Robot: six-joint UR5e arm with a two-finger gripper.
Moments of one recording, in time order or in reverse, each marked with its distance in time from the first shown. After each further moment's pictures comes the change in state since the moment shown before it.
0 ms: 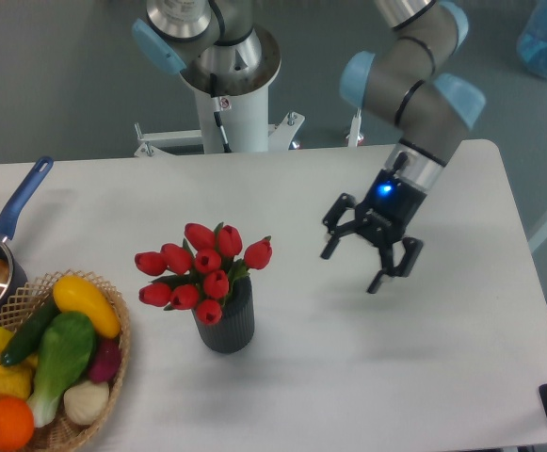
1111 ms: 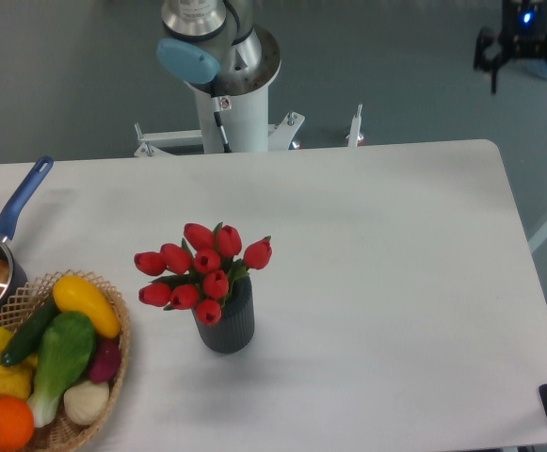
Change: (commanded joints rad) arm 0.417 0.334 0.087 -0.287 0.717 0.068
